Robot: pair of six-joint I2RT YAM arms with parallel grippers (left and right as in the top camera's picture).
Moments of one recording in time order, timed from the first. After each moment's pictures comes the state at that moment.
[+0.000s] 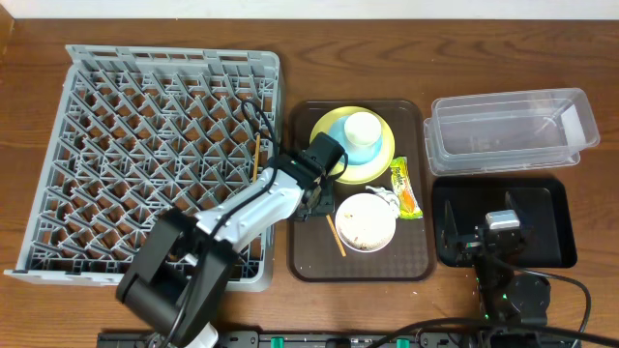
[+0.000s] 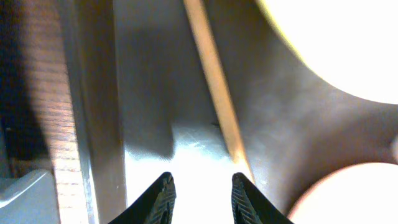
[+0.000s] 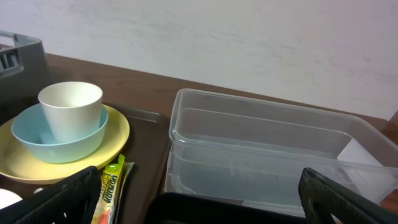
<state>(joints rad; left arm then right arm) -0.63 1.76 1.06 -0.65 0.02 -0.70 0.07 0.02 0.01 -0.07 -0.03 -0.12</state>
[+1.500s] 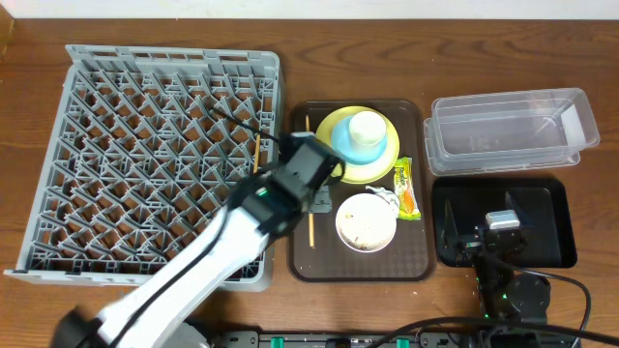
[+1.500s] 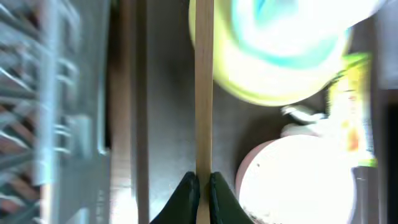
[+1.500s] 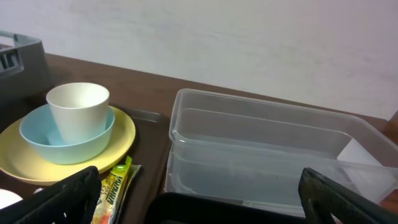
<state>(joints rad) -0.70 1.38 1.06 -0.73 -0.16 -0.67 0.07 0.02 0.01 -0.07 -0.03 -0.12</state>
